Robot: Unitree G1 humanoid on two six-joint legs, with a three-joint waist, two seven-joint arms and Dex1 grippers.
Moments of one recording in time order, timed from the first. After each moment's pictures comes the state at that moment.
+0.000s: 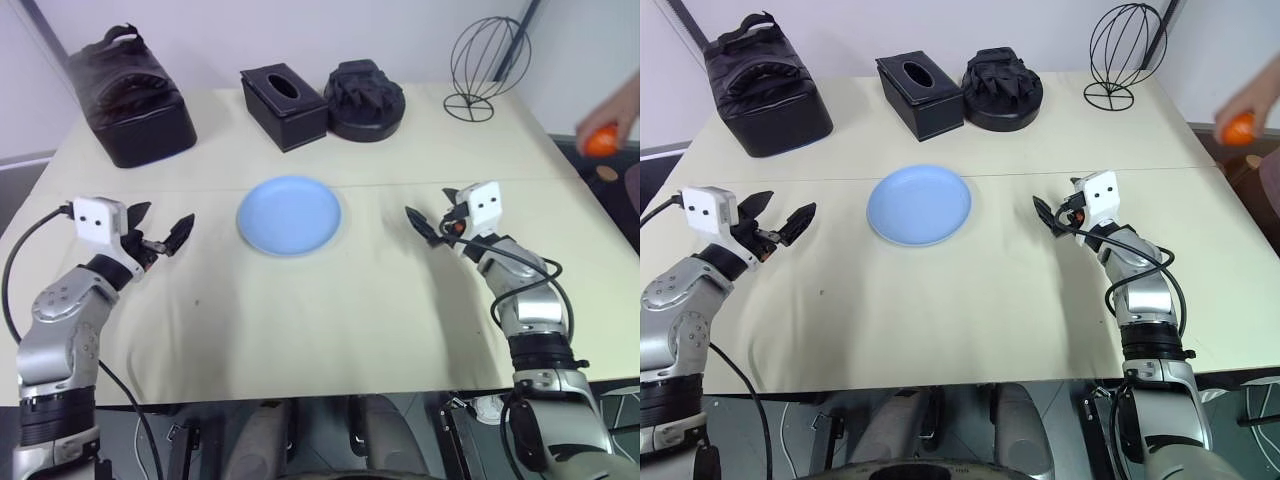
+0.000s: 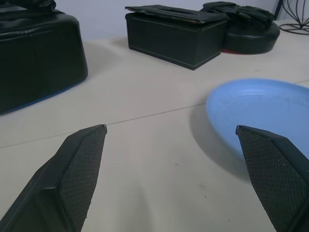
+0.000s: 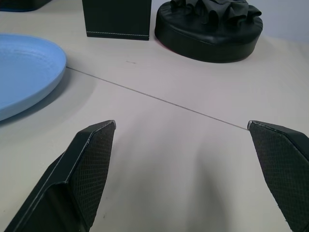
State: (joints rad) left arm -0.18 0.56 0.37 -0.11 -0.47 0.38 -0.52; right arm -0.48 -0.45 -0.13 0.32 0.20 0.09 0.54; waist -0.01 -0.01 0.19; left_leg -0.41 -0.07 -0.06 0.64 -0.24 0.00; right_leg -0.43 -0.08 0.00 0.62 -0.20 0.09
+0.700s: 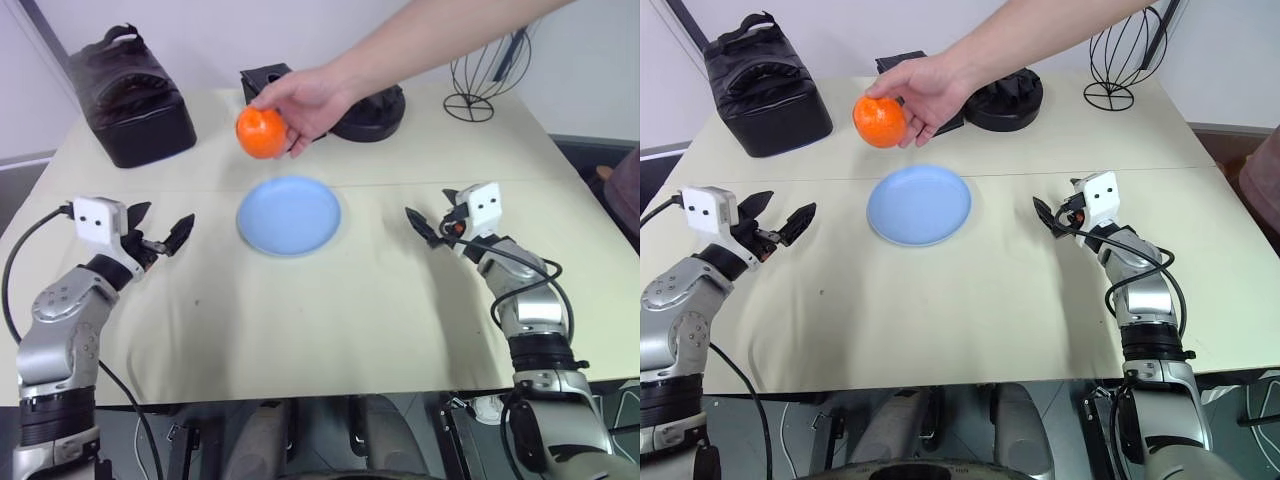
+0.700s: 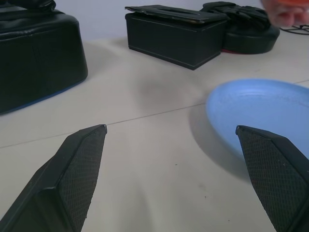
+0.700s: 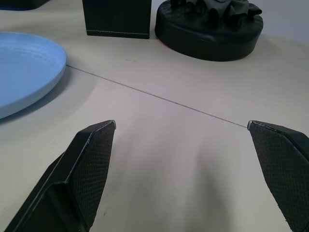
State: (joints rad) left arm -0.18 0.56 0.37 -0.11 -0.47 0.38 -0.52; right arm -0.48 -0.45 -0.13 0.32 0.20 0.09 0.54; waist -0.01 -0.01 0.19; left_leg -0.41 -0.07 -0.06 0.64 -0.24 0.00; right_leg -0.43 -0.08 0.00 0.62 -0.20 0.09
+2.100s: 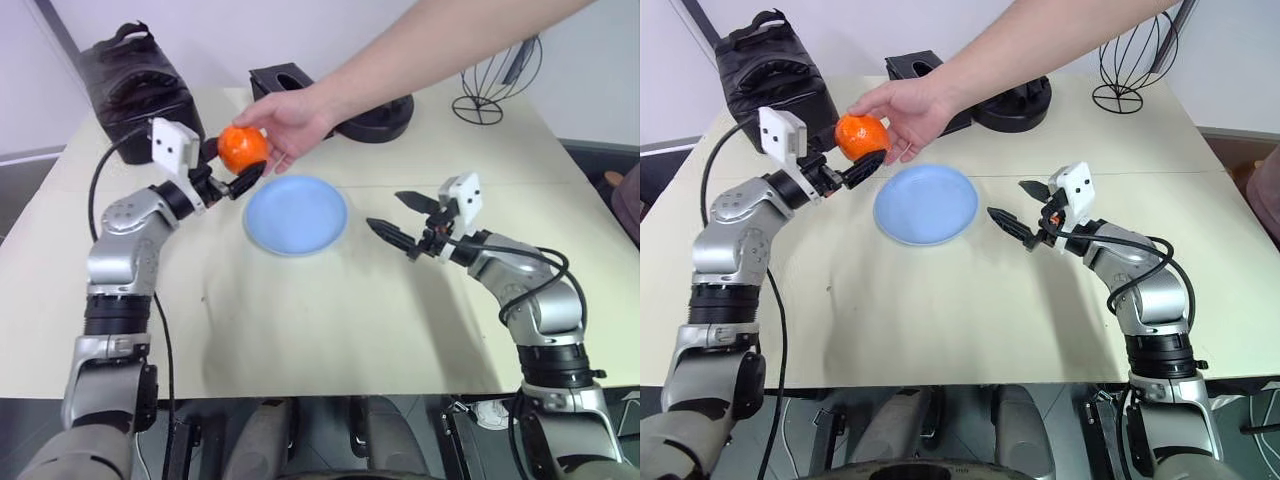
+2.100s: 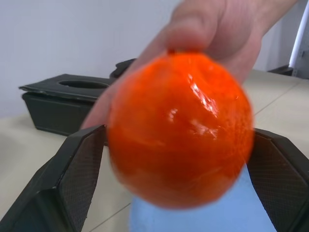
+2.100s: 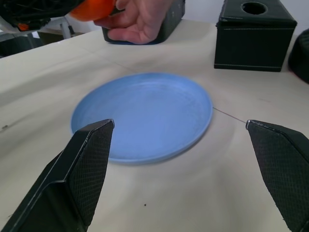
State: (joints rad) left arm -0.69 0.47 0.13 0.26 -0.40 0.24 -0.72; right arm -0.41 -0.49 -0.07 -0.11 0.45 0.47 0.71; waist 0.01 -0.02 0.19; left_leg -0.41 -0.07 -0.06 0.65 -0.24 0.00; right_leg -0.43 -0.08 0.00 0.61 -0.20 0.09
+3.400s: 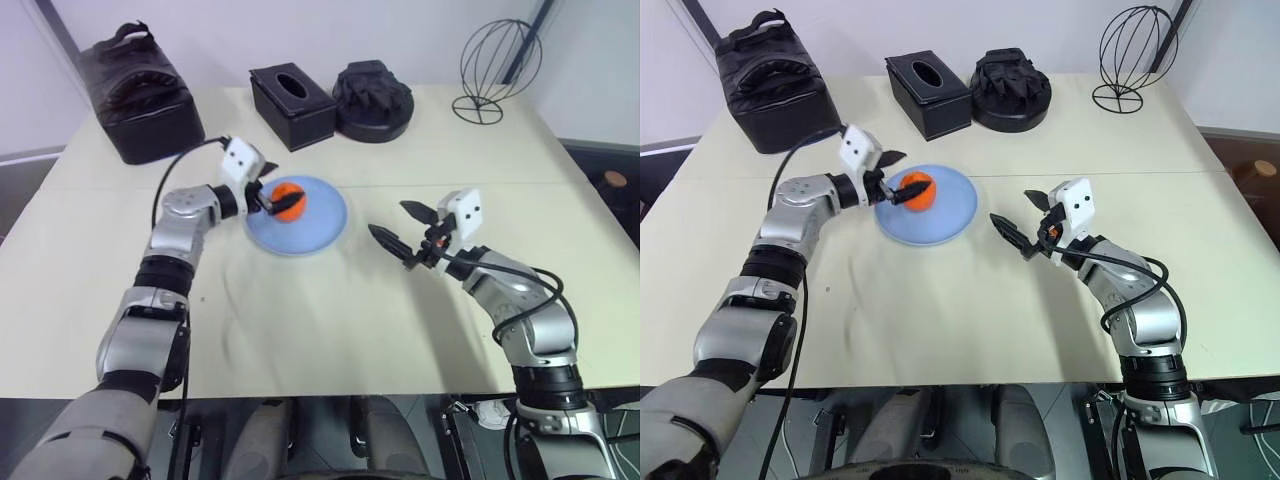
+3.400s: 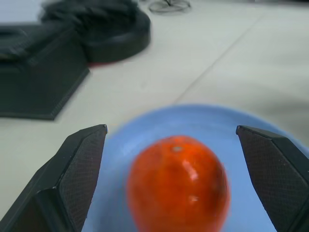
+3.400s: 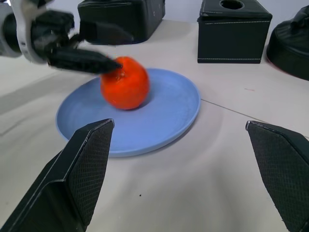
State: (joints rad) left arm -0.91 0.41 0.02 0.71 -0.21 0.07 -0.84; right arm -0.33 -0.44 -0.07 -0.16 0.43 0.43 0.61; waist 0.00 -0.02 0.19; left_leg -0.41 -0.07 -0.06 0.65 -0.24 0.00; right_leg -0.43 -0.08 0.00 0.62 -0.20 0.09
